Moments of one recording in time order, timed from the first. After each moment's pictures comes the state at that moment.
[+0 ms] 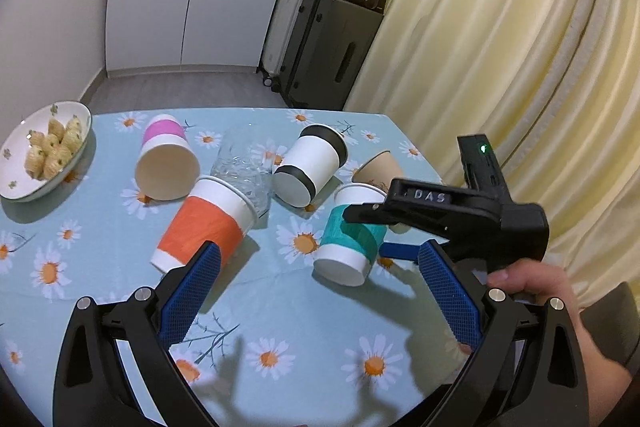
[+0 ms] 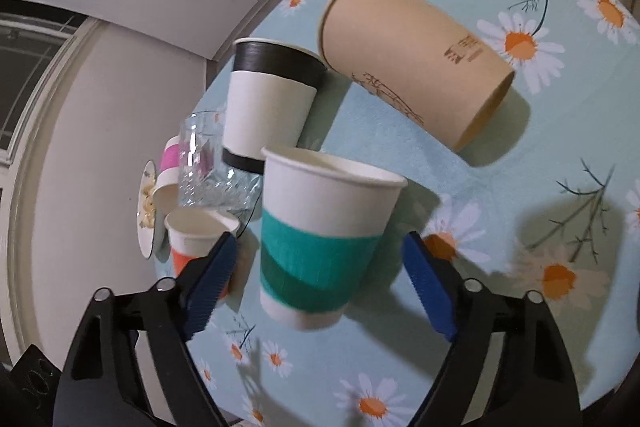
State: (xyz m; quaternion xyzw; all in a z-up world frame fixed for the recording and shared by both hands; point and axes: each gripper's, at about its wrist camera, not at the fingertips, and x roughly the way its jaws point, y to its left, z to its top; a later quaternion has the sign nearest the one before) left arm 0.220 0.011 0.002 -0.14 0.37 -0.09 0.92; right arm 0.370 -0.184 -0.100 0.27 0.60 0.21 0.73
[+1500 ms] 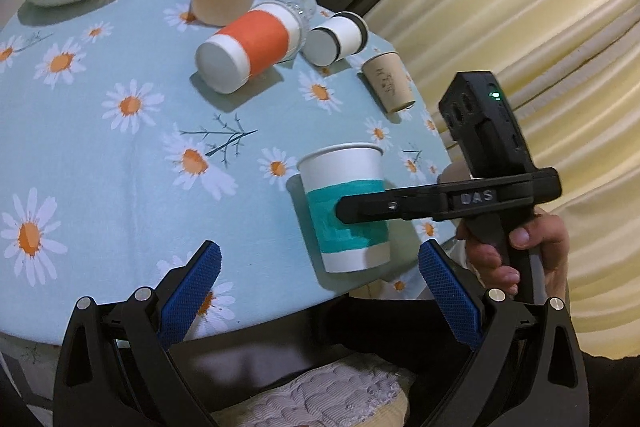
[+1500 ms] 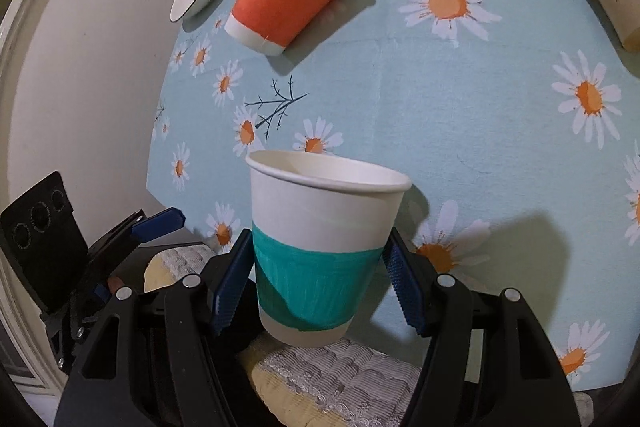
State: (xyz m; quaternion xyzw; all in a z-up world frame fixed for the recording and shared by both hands) left arm 0.114 0.054 -0.059 -0.27 0.48 -0.13 0.83; right arm 0.265 -0.111 -0.094 0.01 0.68 0.41 0.60
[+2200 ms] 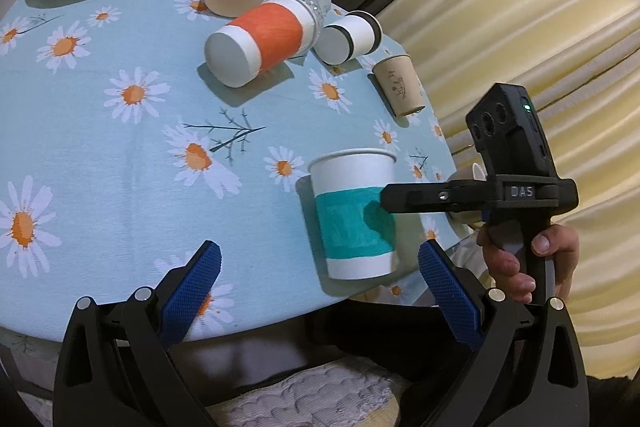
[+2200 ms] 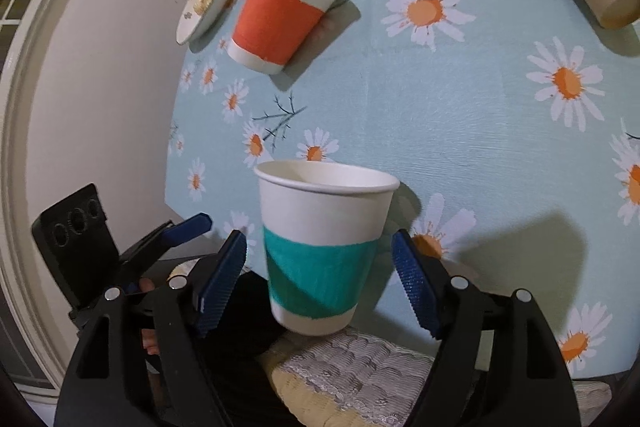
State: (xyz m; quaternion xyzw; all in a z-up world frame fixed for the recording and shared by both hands) left arm 0.125 0.058 -0.063 -0.30 0.49 -0.12 0.81; right arm 0.278 -0.141 -0.081 0.07 0.68 0.41 0.61
